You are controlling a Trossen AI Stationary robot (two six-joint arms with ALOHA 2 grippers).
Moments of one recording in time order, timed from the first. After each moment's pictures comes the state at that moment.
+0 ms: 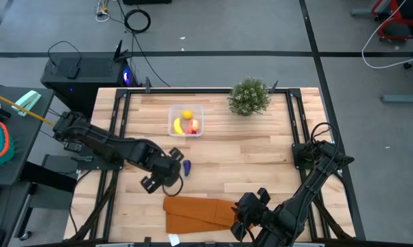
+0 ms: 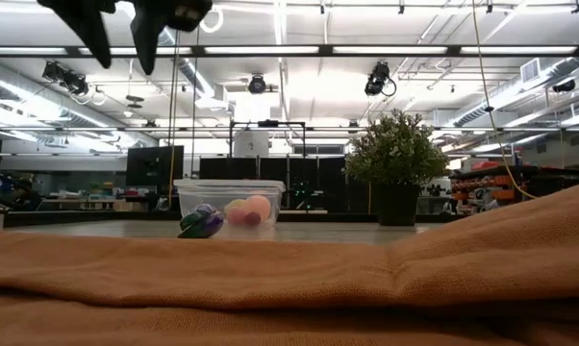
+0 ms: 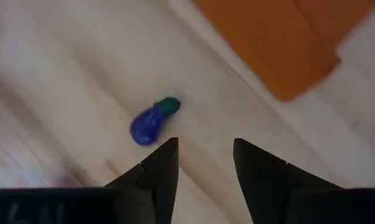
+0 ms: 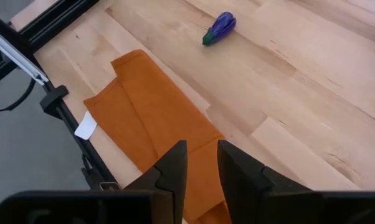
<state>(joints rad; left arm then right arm) -0.37 1.49 1.27 -1.00 -0.08 0.43 0.85 2.00 1.91 -1.27 0.72 1.61</state>
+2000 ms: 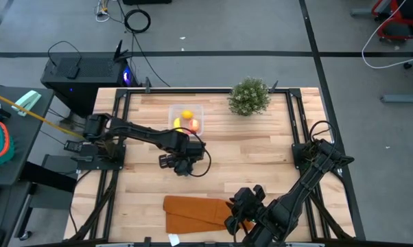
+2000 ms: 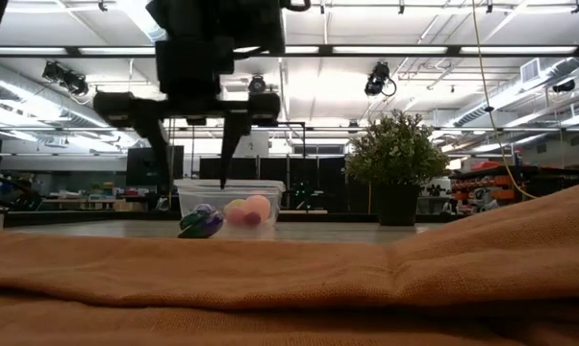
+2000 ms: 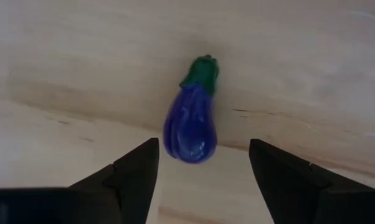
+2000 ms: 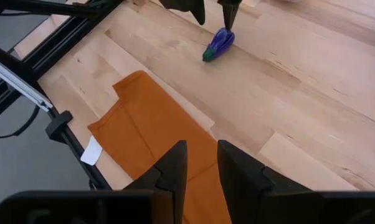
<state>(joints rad) -0.08 1.81 1.27 -0.86 0.05 1.29 0.80 2.00 1.91 -1.23 0.75 1.61</state>
